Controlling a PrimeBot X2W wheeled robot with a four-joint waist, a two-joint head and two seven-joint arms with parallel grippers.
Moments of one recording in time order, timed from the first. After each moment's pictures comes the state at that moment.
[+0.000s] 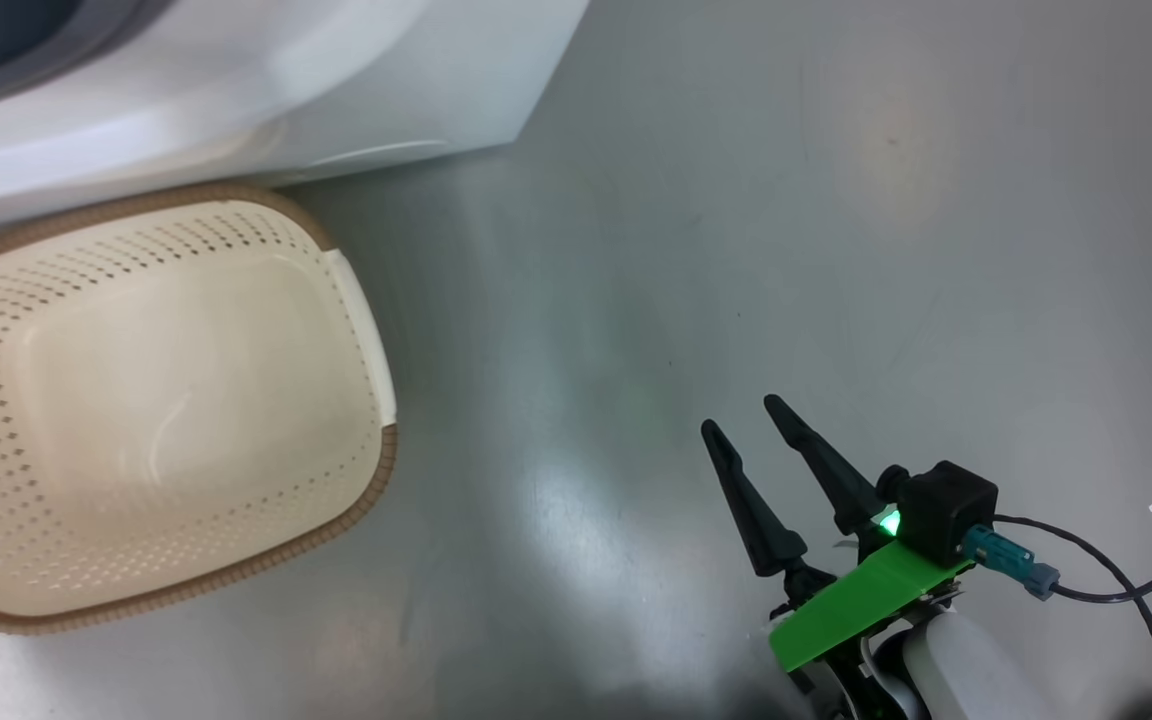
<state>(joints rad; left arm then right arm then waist) -1.43 0.28 -0.01 0.99 -0.16 -0.07 -0.26 -0.27 -0.10 0.33 0.24 0.42 0.13 -0.25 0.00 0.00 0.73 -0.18</state>
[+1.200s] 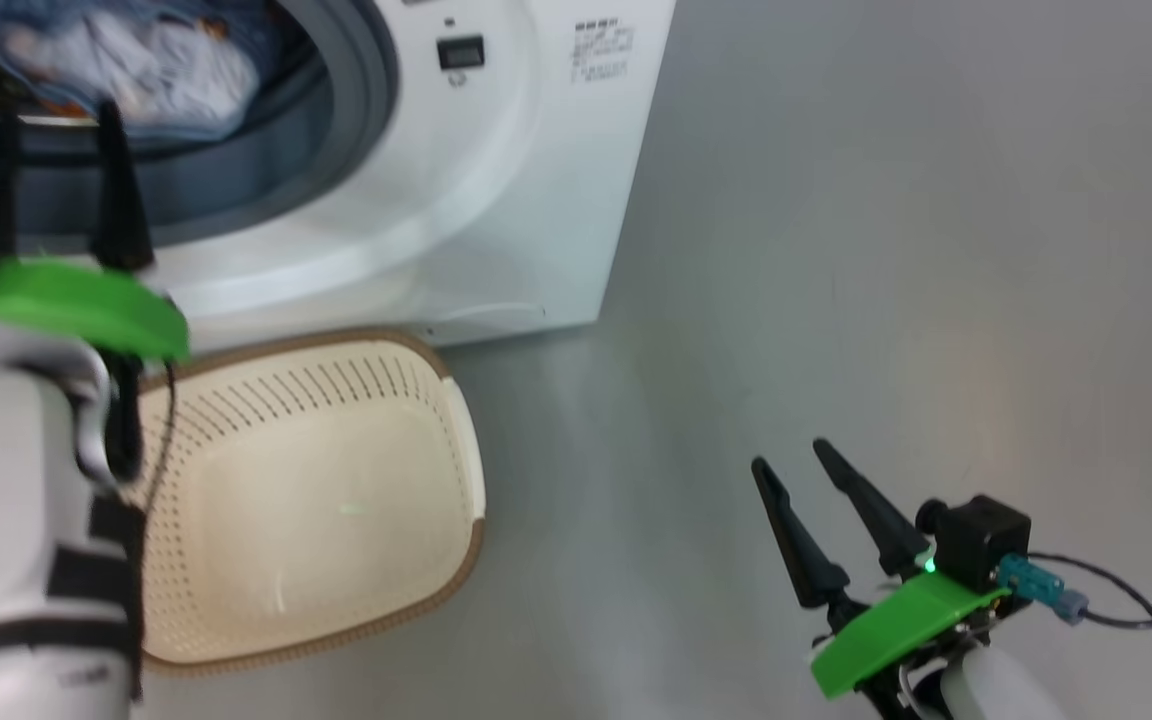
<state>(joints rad) -0.79 0.13 0.04 0.61 -0.20 -0.06 -0.26 -0.23 -0.13 0.28 0.30 0.43 0.13 -0.25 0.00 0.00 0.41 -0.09</state>
